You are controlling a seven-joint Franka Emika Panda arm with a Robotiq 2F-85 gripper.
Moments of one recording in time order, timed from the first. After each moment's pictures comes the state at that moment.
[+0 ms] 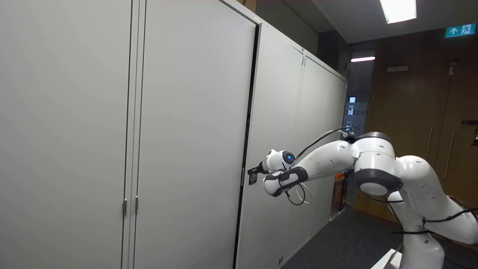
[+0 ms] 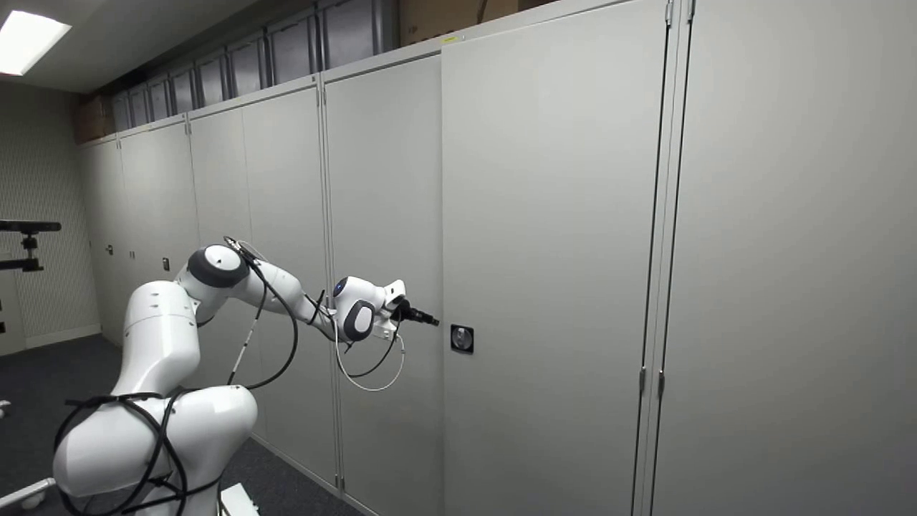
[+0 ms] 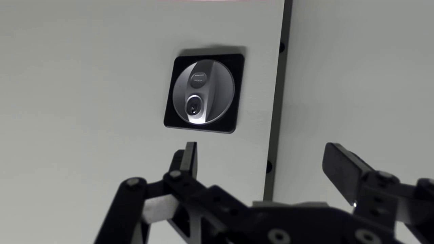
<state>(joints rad) 1.44 0.86 -1.18 -1.98 0.63 3.23 0.17</state>
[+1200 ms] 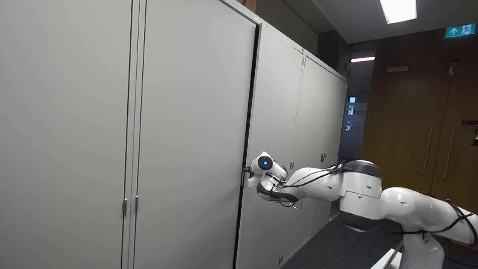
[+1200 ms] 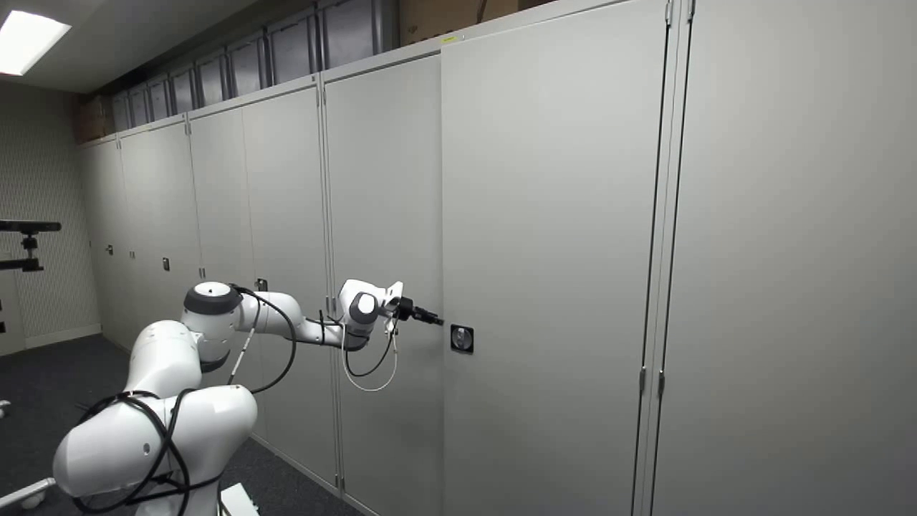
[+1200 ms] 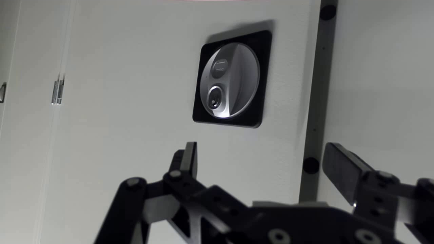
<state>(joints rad) 1.44 1.28 -1.41 -1.76 0.38 2.85 0.88</state>
